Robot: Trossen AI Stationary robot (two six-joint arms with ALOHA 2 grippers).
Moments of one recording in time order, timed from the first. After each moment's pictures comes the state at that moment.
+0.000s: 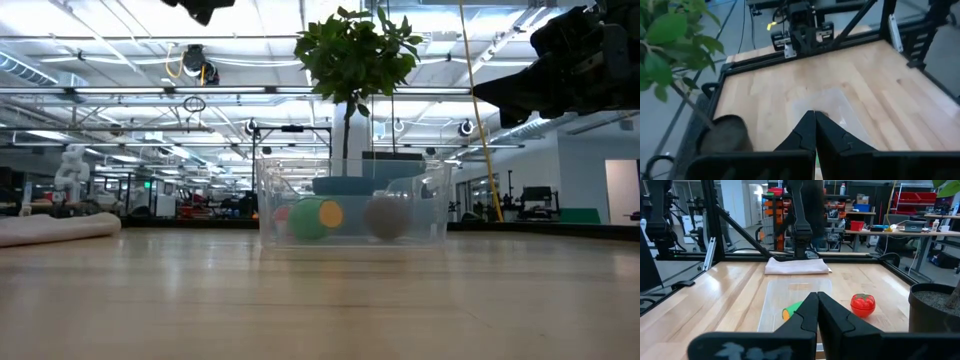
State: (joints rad) left arm 0.29 0.96 1.03 -0.48 0.35 0.34; right arm -0.02 0.52 0.02 0.51 -0.02 -0.01
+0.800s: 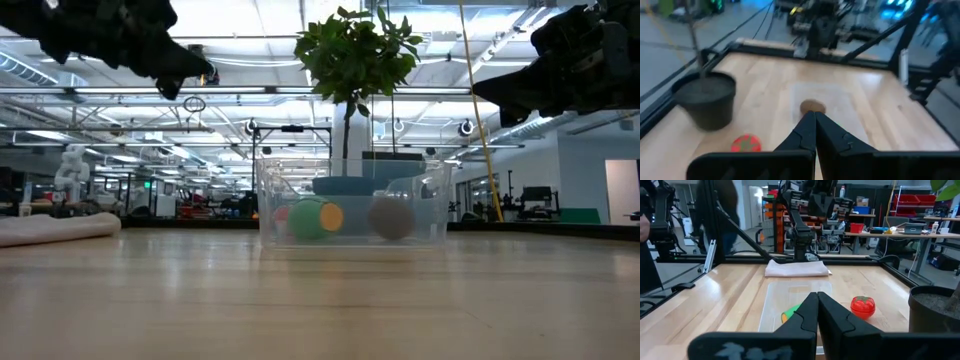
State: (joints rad) left arm 0.42 0.70 0.46 -0.01 0.44 -0.01; right arm -0.02 0.52 0.02 0.52 -0.02 -0.01
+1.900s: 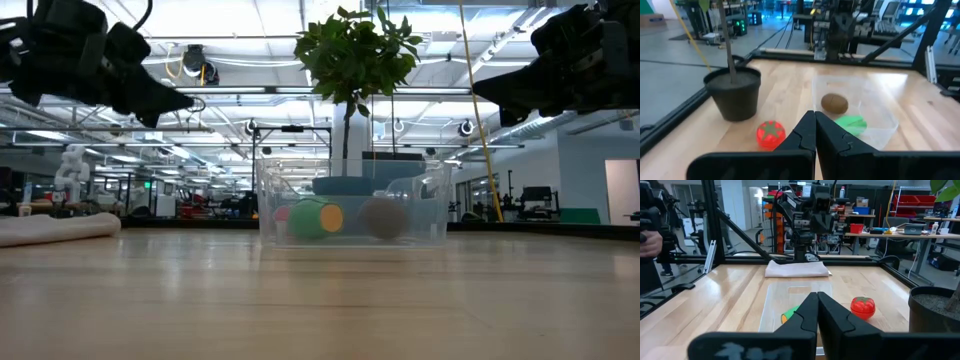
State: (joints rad) left arm 0.50 0.51 0.18 0.19 0.42 0.04; right arm -0.02 0.52 0.02 0.52 -0.02 -0.01
